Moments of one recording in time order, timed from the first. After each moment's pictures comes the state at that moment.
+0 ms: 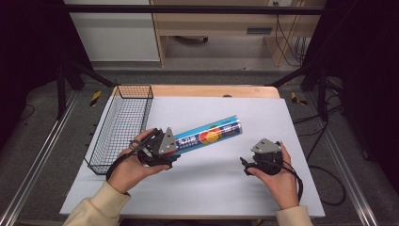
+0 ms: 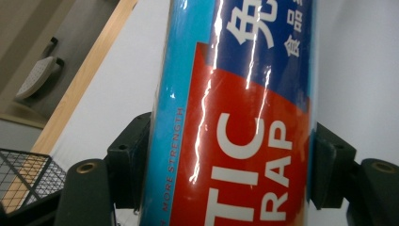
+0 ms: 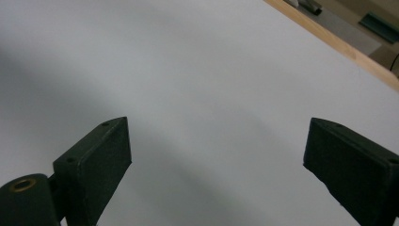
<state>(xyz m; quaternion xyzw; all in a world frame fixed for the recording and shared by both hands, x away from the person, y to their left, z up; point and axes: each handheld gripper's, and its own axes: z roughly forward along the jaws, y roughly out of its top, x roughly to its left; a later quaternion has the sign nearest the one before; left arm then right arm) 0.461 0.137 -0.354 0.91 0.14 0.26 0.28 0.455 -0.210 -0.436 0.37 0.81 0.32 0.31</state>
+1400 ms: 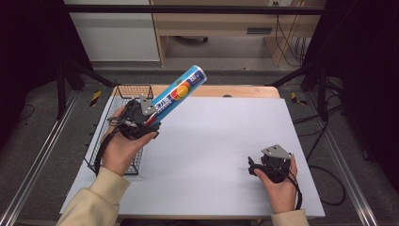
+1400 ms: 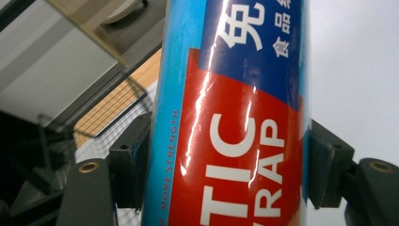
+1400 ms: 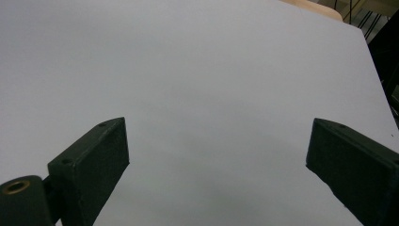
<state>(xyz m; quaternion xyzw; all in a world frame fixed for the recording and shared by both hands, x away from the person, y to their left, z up) 0.486 0.176 -0.294 0.84 0.36 0.33 0.25 0.443 -0.226 -0.458 0.50 0.73 0.32 0.34</state>
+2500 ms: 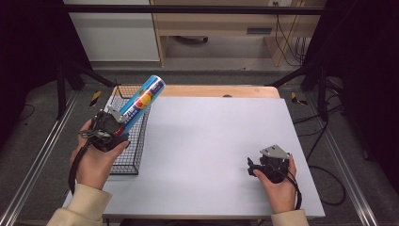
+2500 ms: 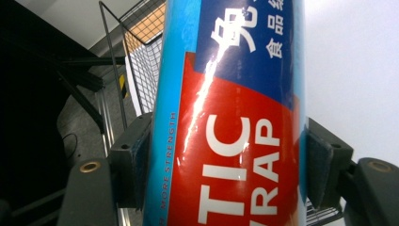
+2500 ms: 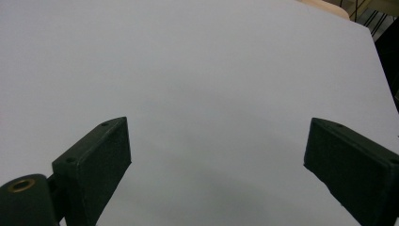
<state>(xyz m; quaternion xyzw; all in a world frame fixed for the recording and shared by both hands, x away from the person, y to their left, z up) 0.467 0.233 -0.314 0.81 0.45 0.34 0.14 0.443 -0.224 -0.460 0.50 0.74 0.31 0.34</state>
